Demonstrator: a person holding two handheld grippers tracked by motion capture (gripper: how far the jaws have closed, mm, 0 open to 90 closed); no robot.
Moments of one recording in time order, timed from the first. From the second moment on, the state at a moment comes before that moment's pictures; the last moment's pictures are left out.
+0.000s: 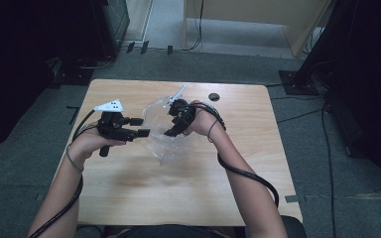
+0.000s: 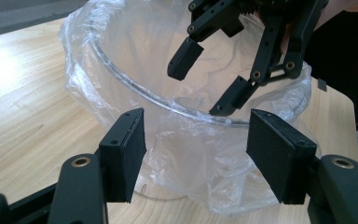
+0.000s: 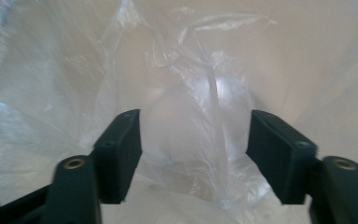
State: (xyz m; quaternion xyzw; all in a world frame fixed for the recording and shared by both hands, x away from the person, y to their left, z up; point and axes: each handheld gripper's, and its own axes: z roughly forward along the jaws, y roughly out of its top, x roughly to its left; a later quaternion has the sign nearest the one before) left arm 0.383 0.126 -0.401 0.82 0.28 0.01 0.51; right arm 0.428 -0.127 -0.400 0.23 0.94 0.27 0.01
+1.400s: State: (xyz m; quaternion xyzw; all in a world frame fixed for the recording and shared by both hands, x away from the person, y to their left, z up) left arm 0.376 0.130 -0.387 0.82 0.27 0.05 0.49; right arm 0.392 -0.216 -0.356 0.23 0.89 0.38 0.05
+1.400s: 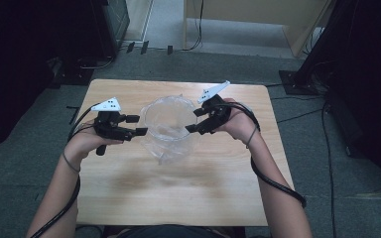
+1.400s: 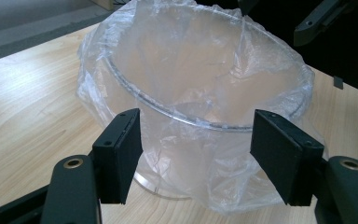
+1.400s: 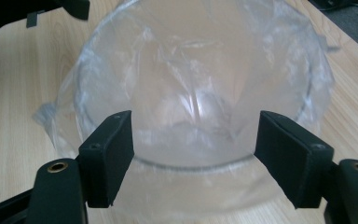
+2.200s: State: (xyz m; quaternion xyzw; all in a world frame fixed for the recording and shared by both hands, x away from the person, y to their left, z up) left arm 0.374 0.143 -0.395 0.82 0.28 0.07 0.48; right arm 0.373 -0.250 -0.402 0.27 0.88 0.39 0.05
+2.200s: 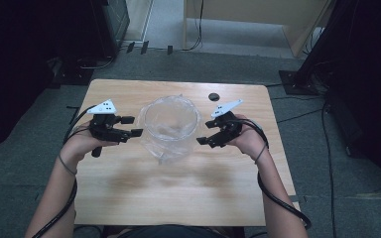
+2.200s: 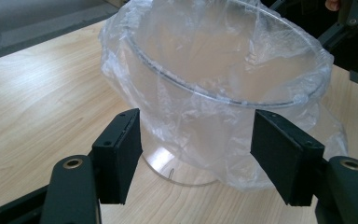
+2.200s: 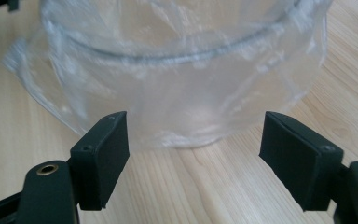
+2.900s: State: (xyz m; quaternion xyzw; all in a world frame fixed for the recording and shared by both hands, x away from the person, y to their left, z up) left arm 0.382 0.165 -0.432 0.83 0.30 0.09 0.47; right arm 0.387 -0.271 -0.452 0.31 0.87 0.38 0.08
